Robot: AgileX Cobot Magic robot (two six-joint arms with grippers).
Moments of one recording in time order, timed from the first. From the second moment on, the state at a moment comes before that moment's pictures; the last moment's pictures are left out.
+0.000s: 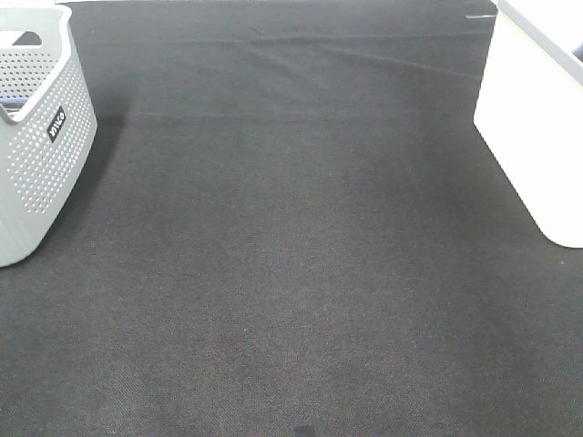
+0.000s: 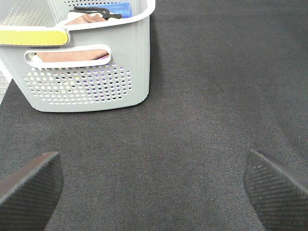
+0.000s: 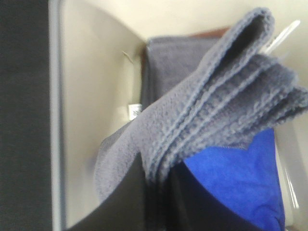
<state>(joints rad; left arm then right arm) 0.01 0.00 -0.50 -0.06 1.05 0.04 -0.28 2.07 -2.21 0.21 1.22 -0.16</state>
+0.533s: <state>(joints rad) 0.01 0.00 -0.50 -0.06 1.05 0.04 -0.28 2.10 -2.21 0.26 1.22 -0.13</state>
